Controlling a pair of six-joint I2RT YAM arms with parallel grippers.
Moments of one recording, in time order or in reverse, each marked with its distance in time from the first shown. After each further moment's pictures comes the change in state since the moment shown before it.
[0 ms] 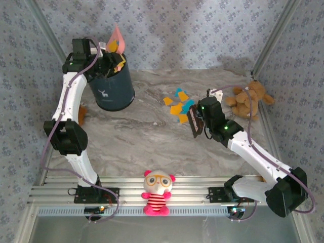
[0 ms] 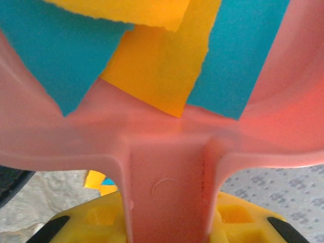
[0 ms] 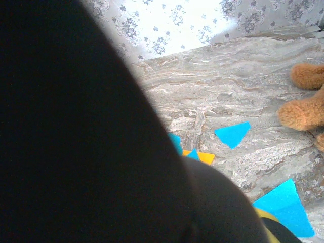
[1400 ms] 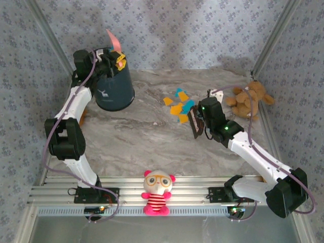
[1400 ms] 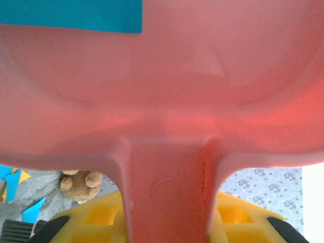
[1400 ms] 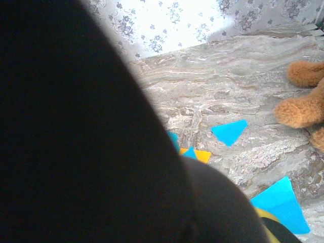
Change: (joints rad) left arm 0.013 -0.082 -0.464 0.910 0.082 -0.798; right arm -0.005 -0.006 -0.006 -0.010 0.000 0.001
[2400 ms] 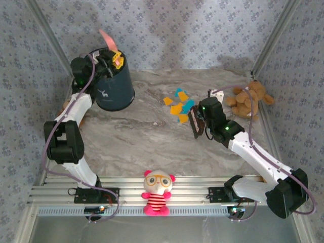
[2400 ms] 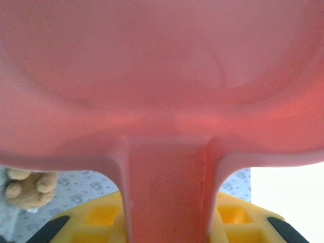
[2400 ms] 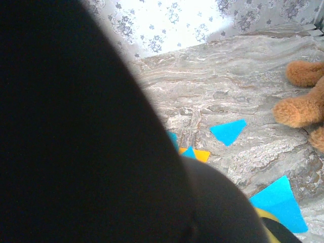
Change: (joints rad) left arm 0.007 -0.070 -0.151 0.269 -0.049 -0.213; right arm -0.002 -0.008 0.000 -0.007 0.000 0.000
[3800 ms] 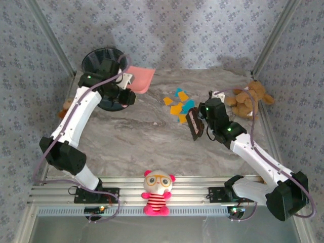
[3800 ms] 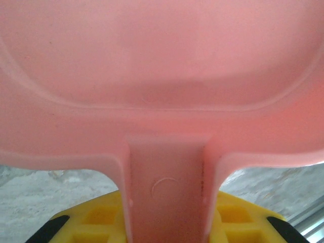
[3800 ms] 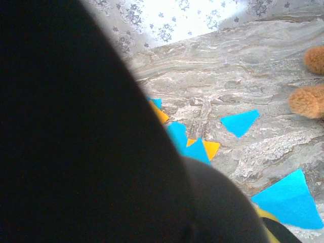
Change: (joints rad) left arm -0.344 -0.101 0.373 -1.699 -0.594 1.814; right arm -0.052 -0.023 -0.041 0.024 -0.115 0.002
